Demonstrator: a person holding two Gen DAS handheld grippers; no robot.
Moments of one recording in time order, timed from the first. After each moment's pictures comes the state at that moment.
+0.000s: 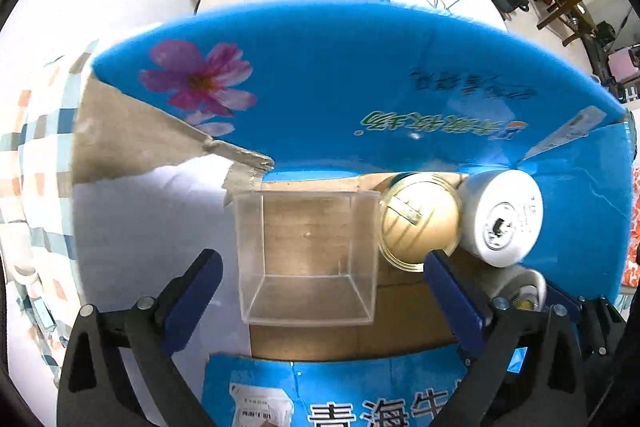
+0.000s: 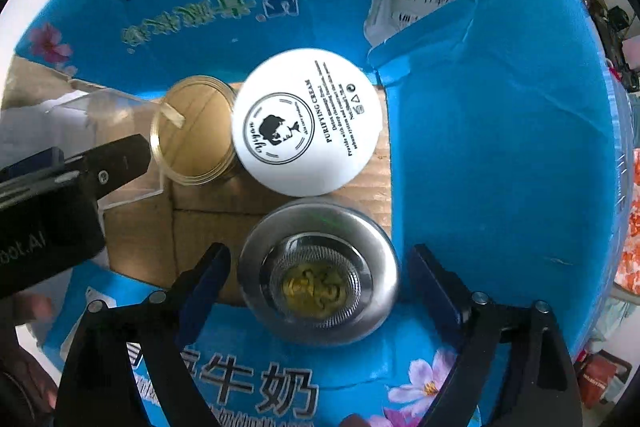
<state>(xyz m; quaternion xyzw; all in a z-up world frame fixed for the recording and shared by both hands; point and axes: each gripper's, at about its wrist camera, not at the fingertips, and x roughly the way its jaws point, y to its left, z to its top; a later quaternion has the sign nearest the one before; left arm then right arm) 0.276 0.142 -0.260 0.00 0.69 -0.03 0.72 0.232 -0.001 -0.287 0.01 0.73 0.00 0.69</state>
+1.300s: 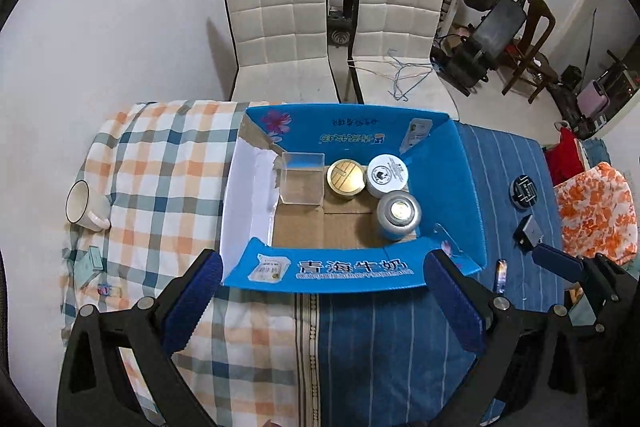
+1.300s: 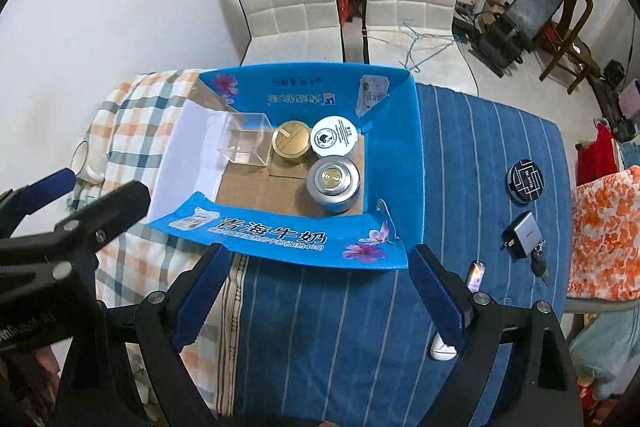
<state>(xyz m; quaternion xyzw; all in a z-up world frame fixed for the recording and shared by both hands) 0.116 0.126 -0.061 -0.01 0.54 -0.03 0.84 0.069 -0.002 -0.058 0.01 0.59 0.06 0.81</state>
